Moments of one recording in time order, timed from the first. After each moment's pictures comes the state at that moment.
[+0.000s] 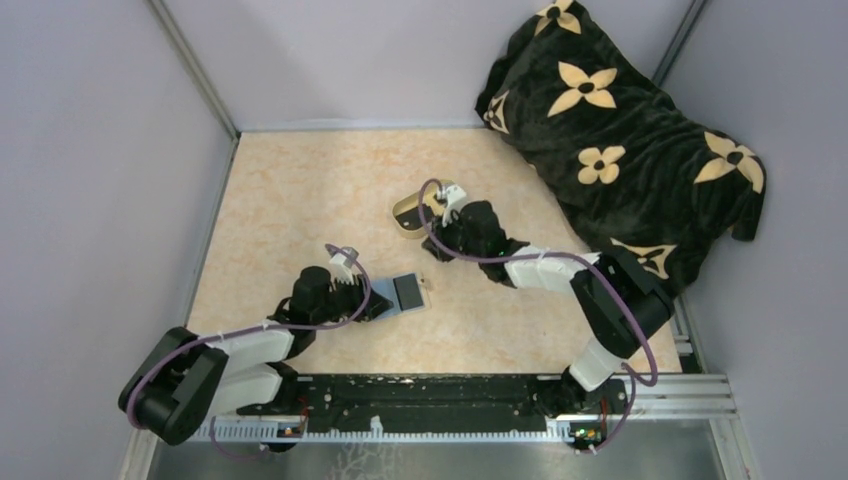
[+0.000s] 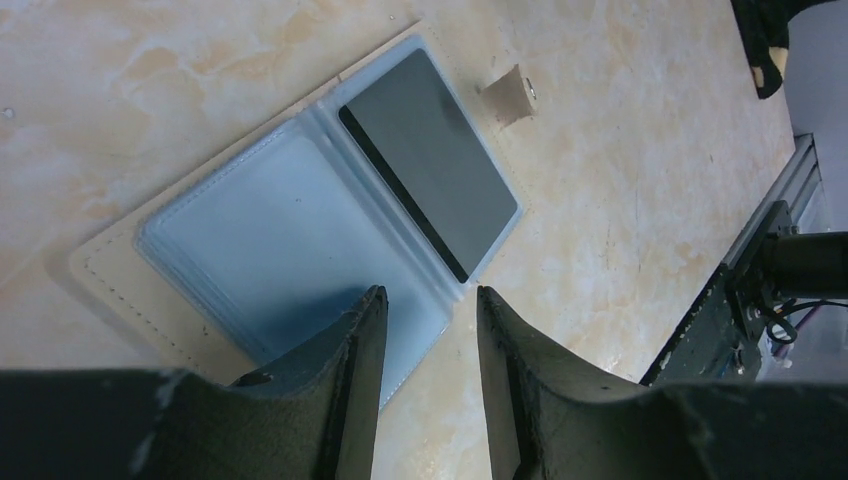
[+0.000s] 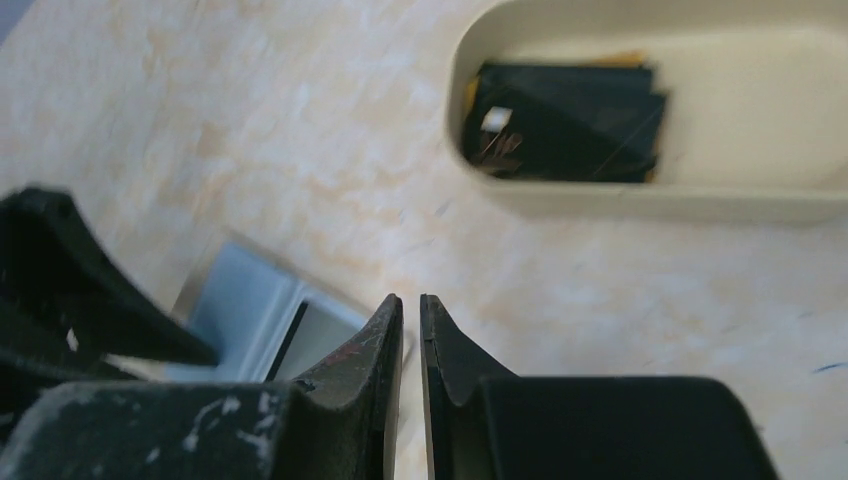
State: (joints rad) left arm -0.52 1.14 0.14 0.54 0.35 -0.55; right arm 0.62 1.63 0.85 0.38 -0.23 0.24
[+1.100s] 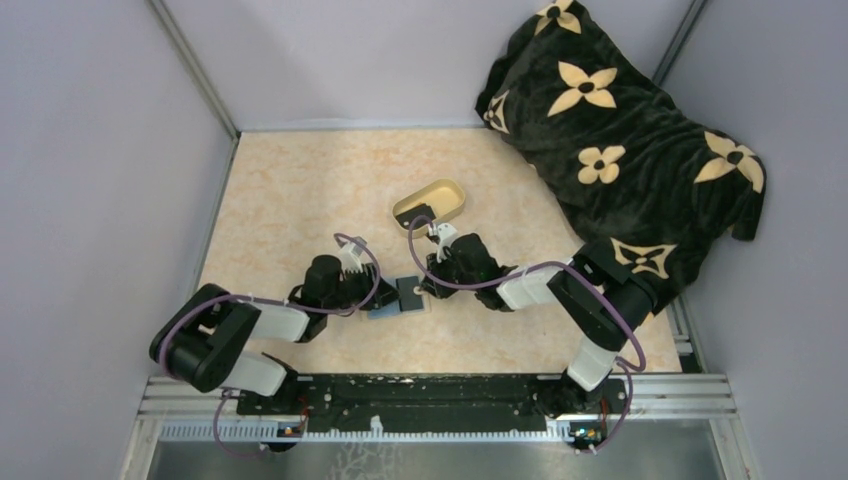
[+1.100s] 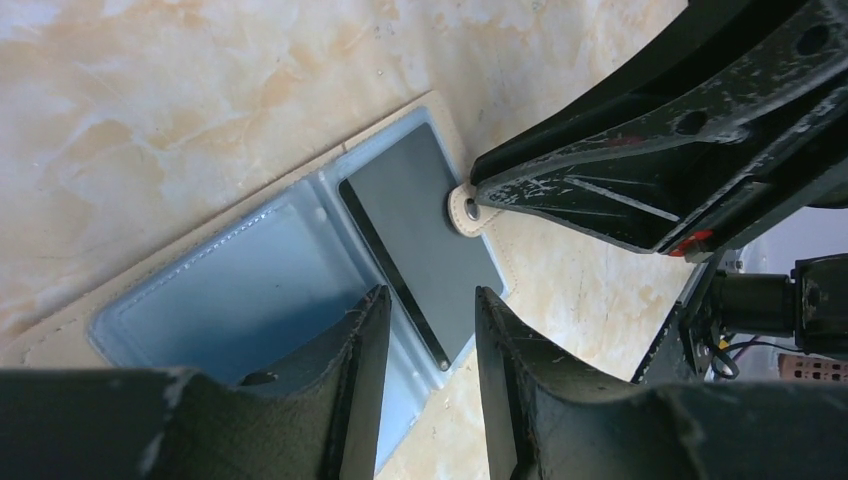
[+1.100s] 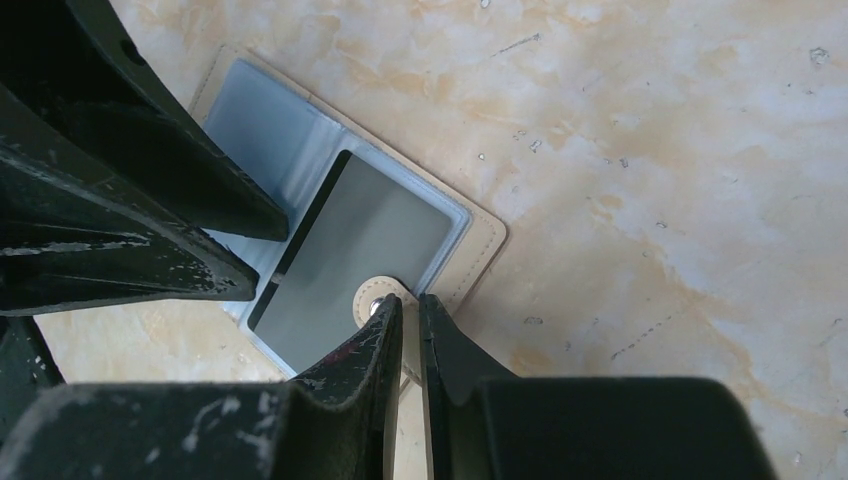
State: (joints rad) left arm -0.52 1.40 0.22 0.72 0.39 -0.66; right arm 0.78 1.69 0.64 0.47 -0.23 0.32
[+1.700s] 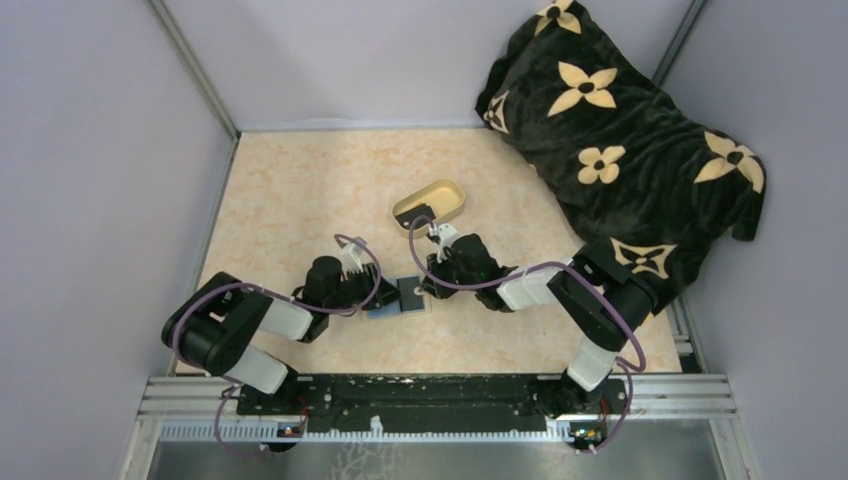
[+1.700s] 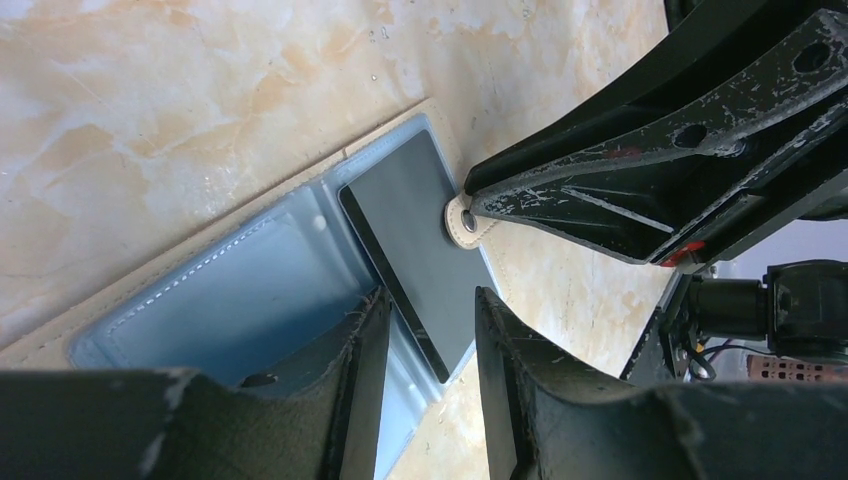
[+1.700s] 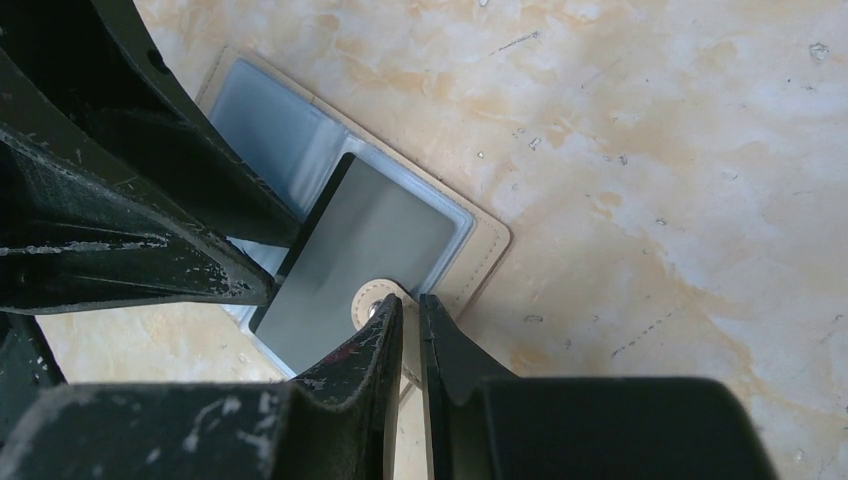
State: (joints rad) left arm -0.51 1.51 0.21 0.85 0.42 -0.71; right arm 0.78 1.69 0.63 0.48 -0.23 0.33
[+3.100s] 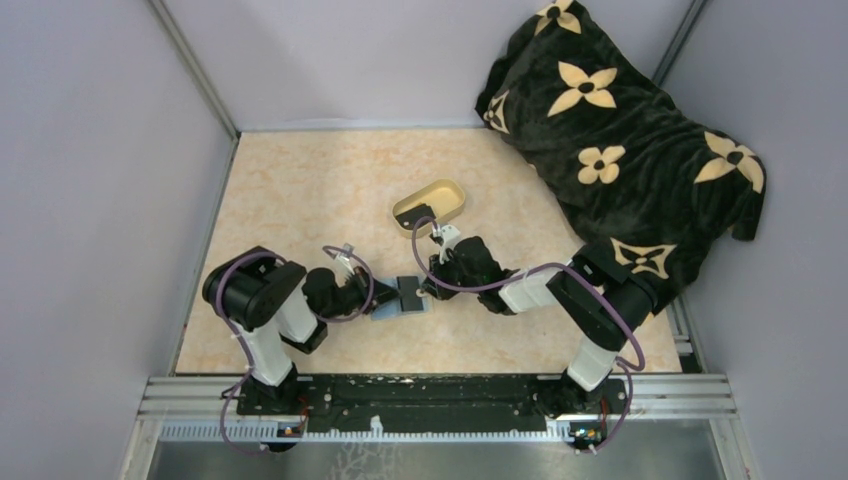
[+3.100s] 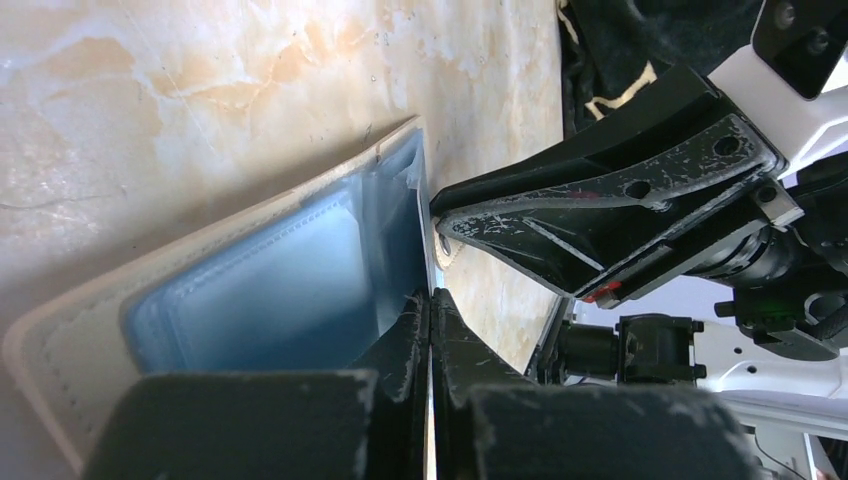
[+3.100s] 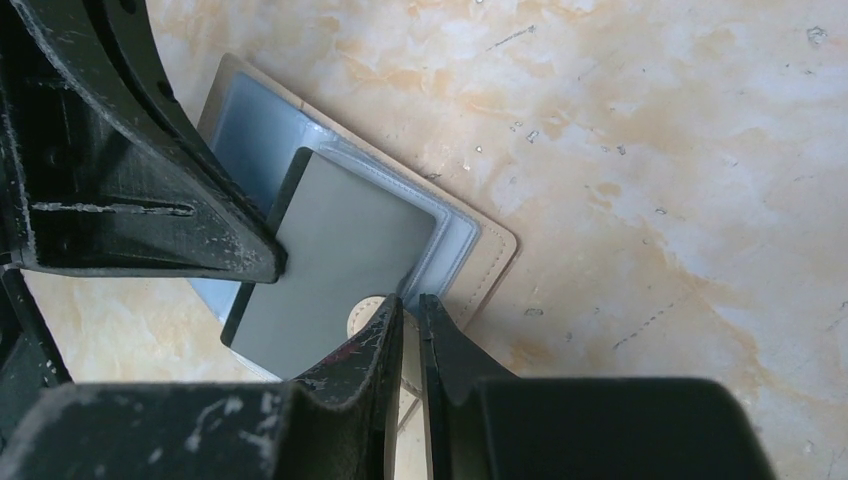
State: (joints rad) left arm -0.49 1.83 0.13 1.40 0.45 -1.09; right arm 0.78 1.69 0.60 0.54 -0.23 0.35
